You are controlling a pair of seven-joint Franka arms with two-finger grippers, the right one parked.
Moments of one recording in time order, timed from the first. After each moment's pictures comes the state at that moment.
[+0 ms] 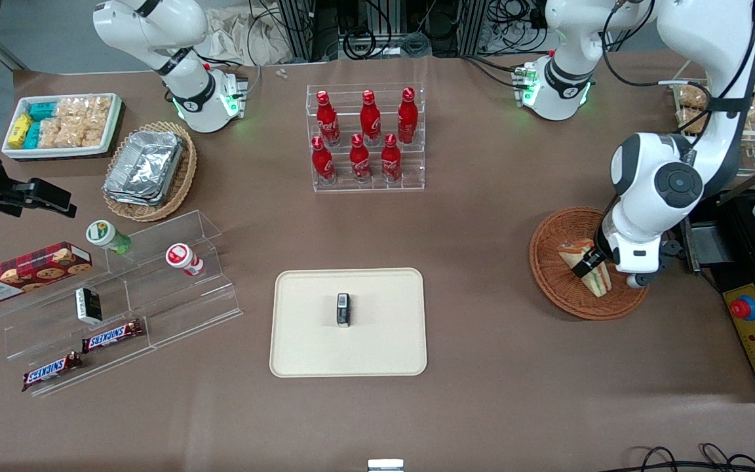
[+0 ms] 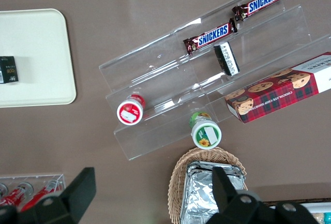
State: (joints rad) arm 0.04 0.19 -0.14 -2.22 0.12 2.42 -0.90
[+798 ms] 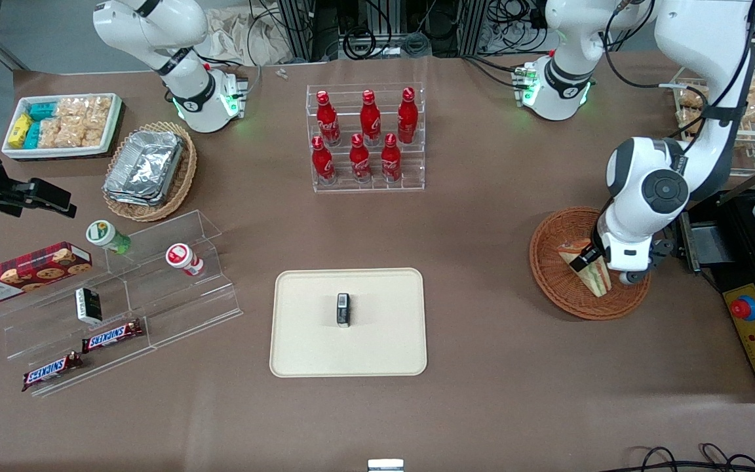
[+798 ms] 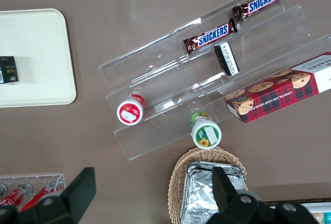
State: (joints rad) arm 0.05 0.23 -0.13 -2.26 0.17 2.45 -0.90
